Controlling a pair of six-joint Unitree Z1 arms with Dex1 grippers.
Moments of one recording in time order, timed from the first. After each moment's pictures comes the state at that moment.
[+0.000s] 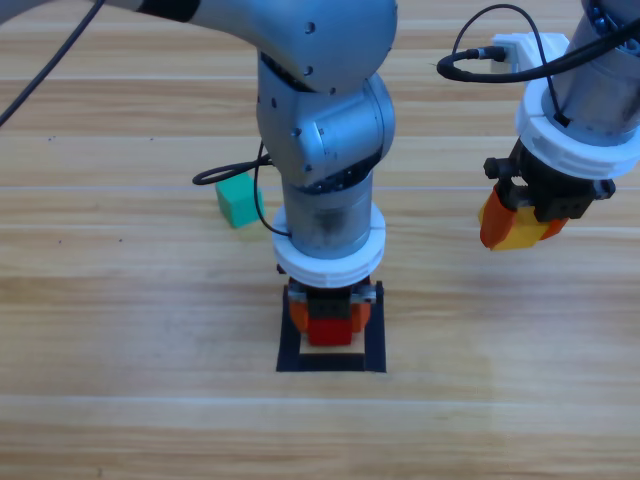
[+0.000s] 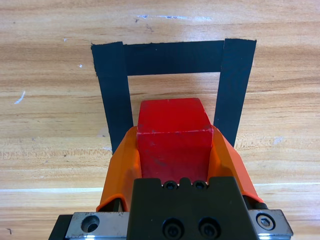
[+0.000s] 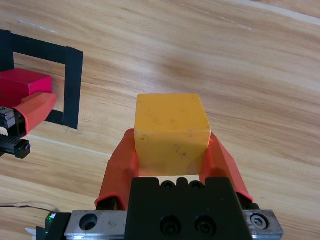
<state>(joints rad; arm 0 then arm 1) -0.89 2.31 -1.84 1.03 0.05 -0.95 0.72 2.03 -1.60 0.97 0.03 0.48</state>
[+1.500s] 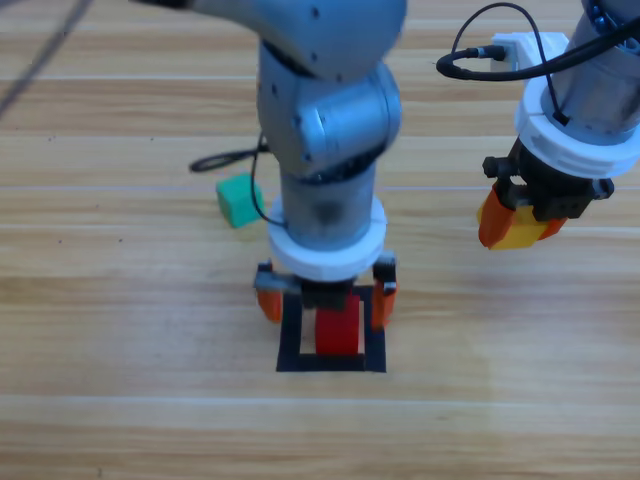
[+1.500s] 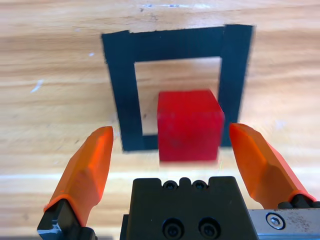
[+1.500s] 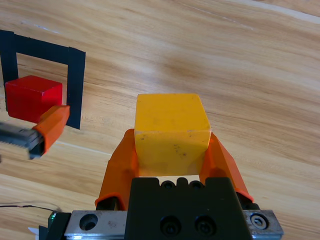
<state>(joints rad) -0.91 2.29 -1.86 1.09 0.08 -0.94 0.72 2.03 -1.60 0.97 0.03 0.49</state>
